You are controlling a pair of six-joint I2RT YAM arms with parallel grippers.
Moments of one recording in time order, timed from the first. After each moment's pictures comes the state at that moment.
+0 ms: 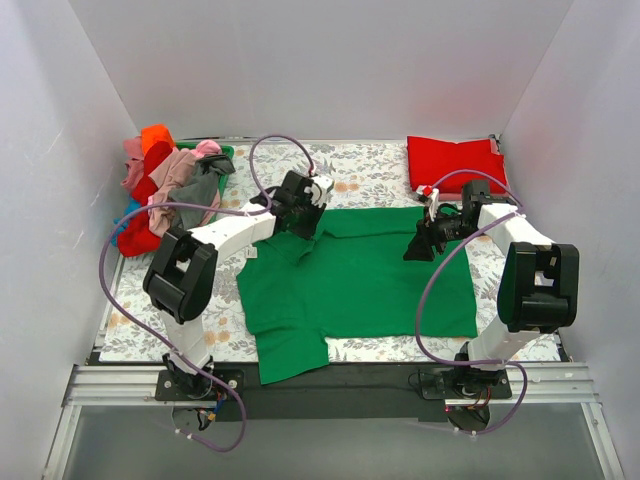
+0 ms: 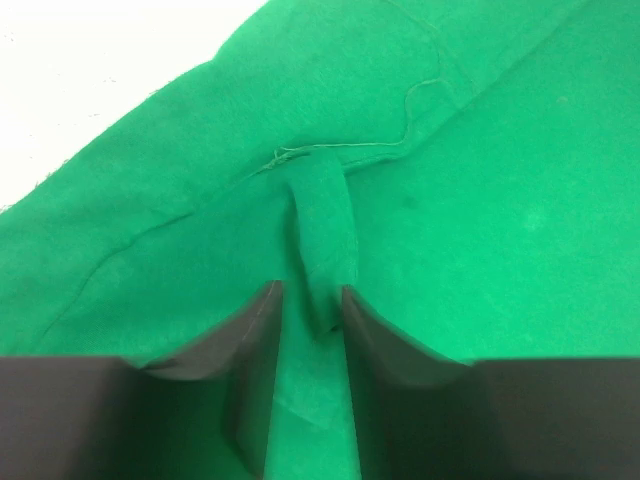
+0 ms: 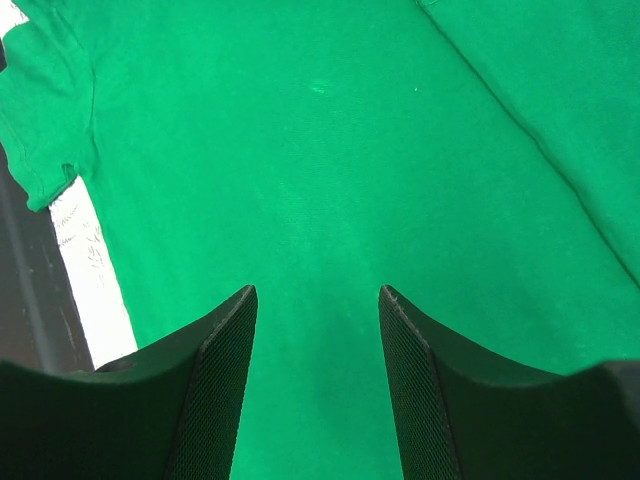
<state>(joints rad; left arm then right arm) -0.60 1.85 1.31 -0.33 0.01 0.01 -0.02 1.64 1.08 -0.80 -1.00 -0.84</state>
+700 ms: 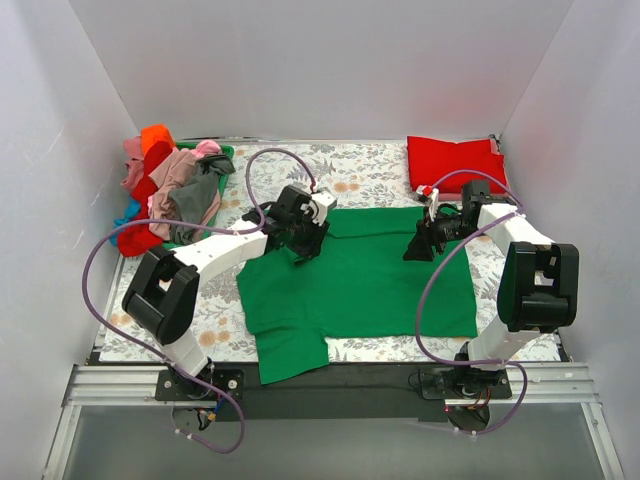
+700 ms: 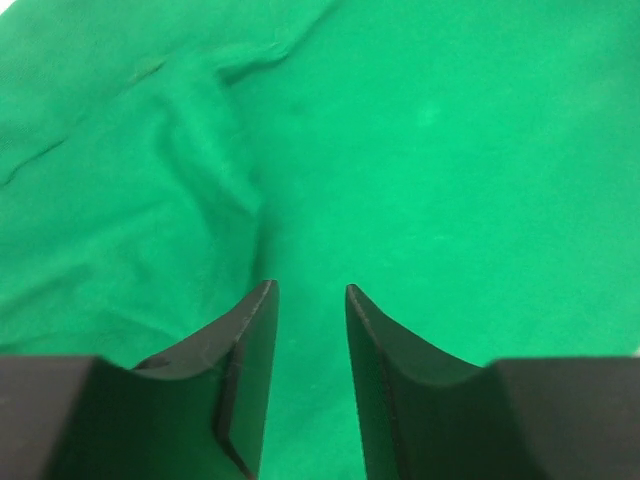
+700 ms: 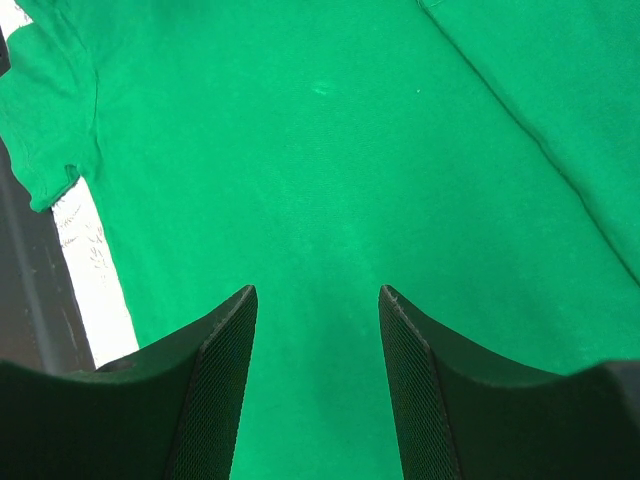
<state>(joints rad) -0.64 1.67 1.15 -0.35 0.17 -0.01 -0.02 1.64 1.08 -0.80 -1.00 -0.84</state>
